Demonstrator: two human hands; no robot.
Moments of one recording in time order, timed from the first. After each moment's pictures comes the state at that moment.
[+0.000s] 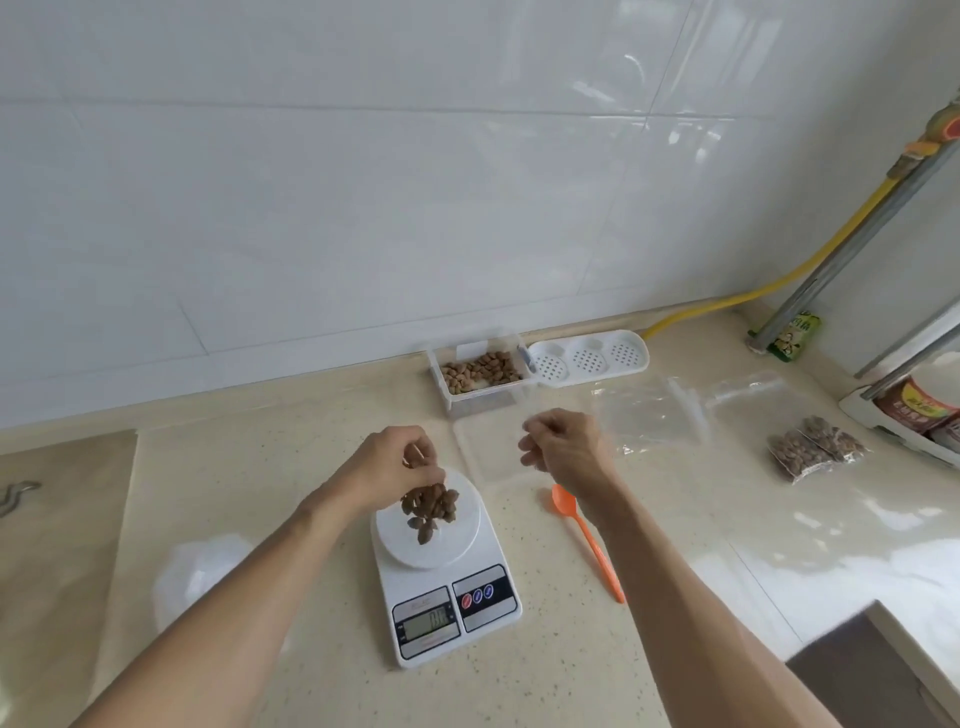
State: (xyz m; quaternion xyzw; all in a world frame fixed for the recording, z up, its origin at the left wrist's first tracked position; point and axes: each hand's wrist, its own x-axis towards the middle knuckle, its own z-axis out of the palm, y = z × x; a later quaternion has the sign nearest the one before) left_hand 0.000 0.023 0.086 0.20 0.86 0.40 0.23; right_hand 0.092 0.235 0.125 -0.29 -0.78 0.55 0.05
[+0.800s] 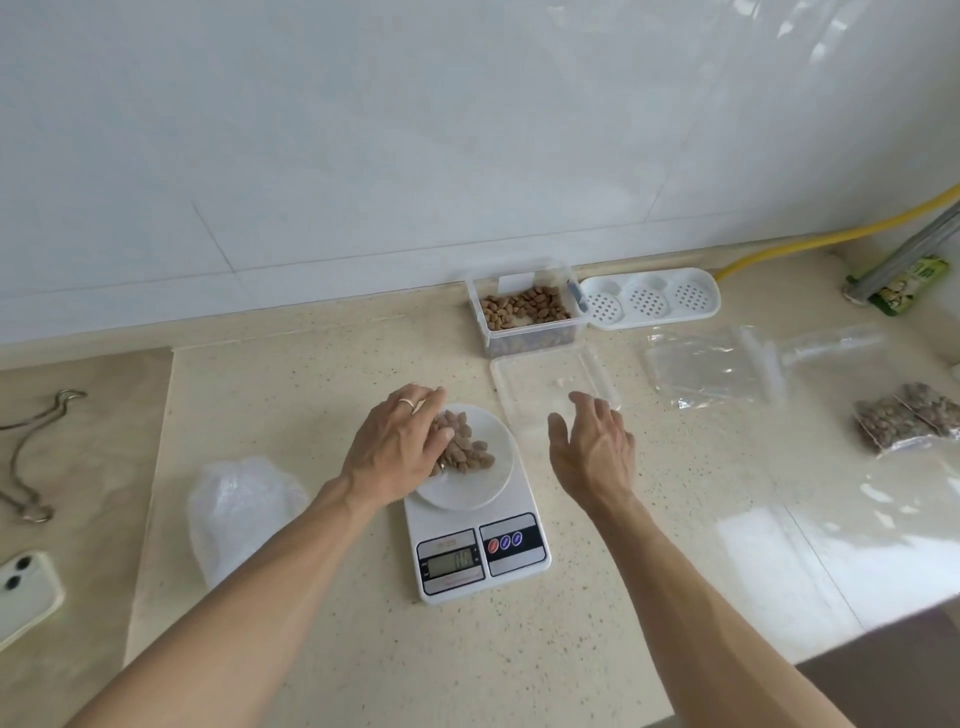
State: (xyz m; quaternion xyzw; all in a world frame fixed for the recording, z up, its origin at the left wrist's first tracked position) left_hand 0.018 0.007 0.016 0.29 0.94 0.17 0.04; right_hand 0.100 0.225 0.037 -0.24 -0.95 0.22 0.01
